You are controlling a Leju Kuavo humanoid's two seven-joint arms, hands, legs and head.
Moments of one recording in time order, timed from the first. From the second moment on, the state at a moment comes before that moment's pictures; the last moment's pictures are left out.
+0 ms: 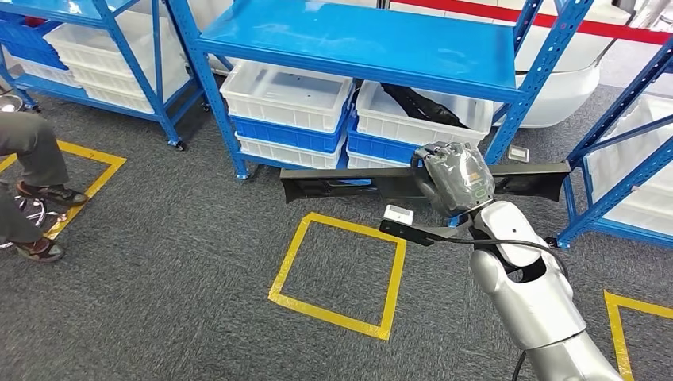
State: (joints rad) left arm -0.12 0.06 -1.19 -0.12 1.38 0.18 -0.49; right arm -0.55 -0.23 0.58 -1.45 1.08 -0.21 -0.26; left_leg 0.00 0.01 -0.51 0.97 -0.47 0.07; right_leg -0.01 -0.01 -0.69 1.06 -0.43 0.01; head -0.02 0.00
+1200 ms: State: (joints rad) left arm -0.12 0.05 -1.21 -0.12 1.40 0.17 -0.52; right arm -0.53 -0.15 0.63 -1.40 1.11 -0.24 -0.28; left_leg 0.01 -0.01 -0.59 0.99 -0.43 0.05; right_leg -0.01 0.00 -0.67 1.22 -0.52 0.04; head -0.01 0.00
